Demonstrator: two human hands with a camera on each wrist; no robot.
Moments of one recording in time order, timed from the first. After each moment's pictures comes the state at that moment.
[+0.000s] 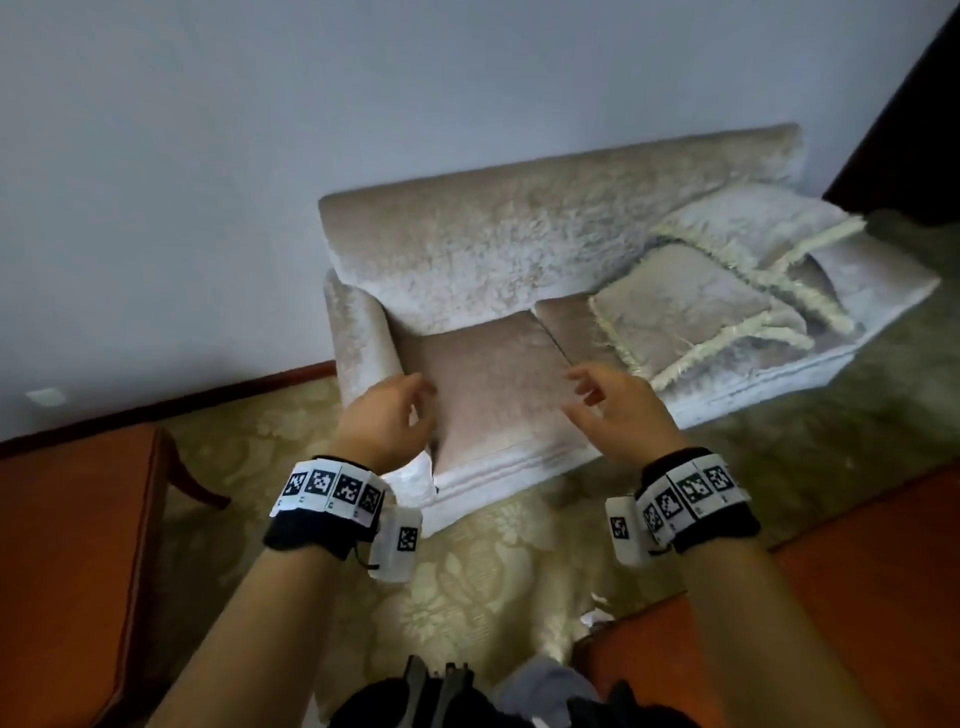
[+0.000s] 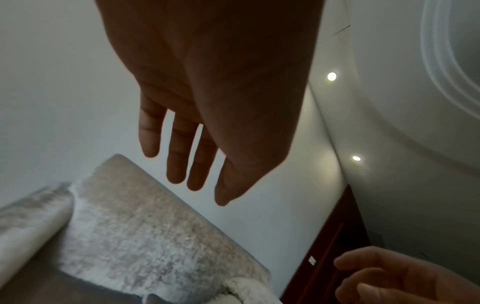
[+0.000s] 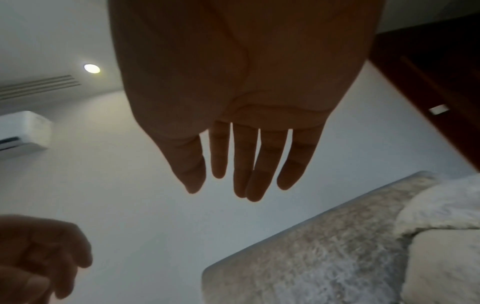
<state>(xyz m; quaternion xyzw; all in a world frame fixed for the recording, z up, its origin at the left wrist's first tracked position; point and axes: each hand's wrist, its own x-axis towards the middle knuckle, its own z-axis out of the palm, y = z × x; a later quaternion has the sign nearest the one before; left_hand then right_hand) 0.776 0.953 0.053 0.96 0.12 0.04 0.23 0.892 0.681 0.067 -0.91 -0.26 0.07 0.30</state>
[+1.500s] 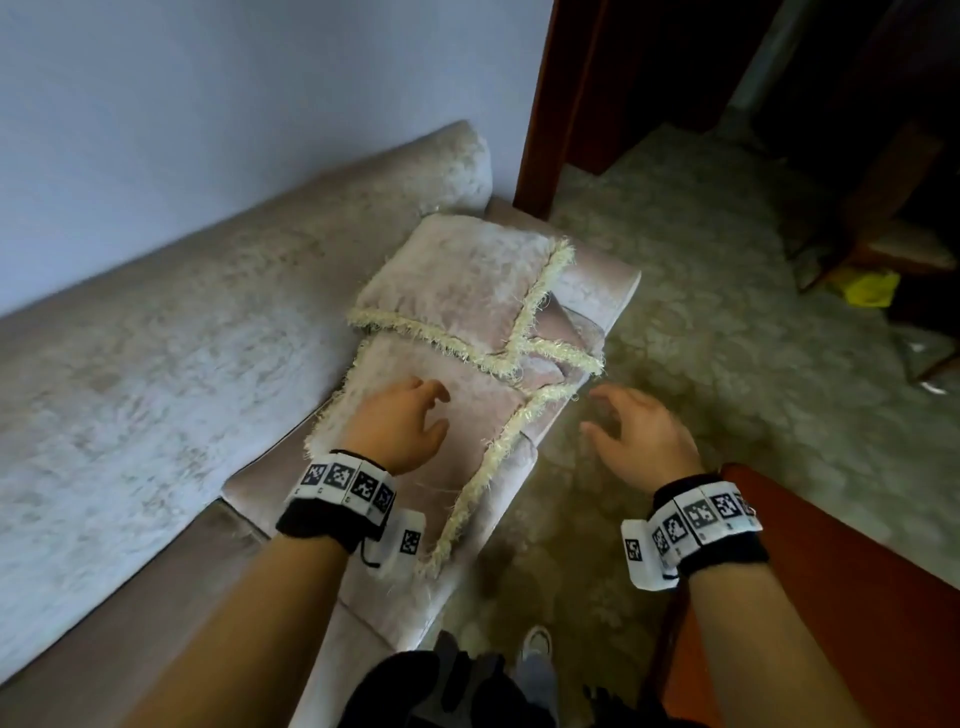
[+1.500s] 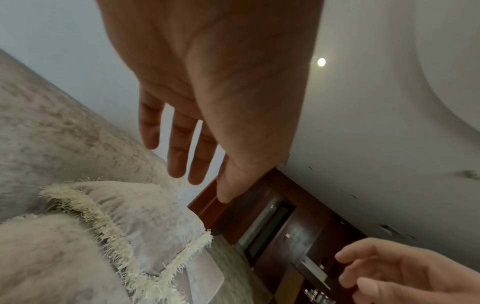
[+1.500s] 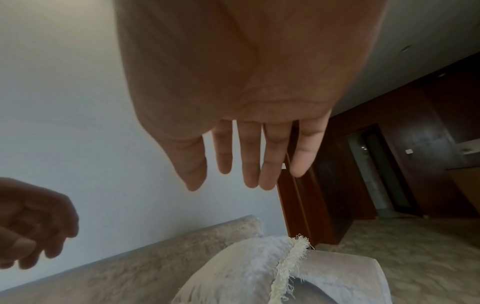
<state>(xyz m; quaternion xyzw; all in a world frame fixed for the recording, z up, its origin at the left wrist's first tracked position) 1.578 0.641 0.000 0.95 -0.22 -0.06 0.21 1.487 0.354 0.045 -0.98 0.10 0.01 0.15</state>
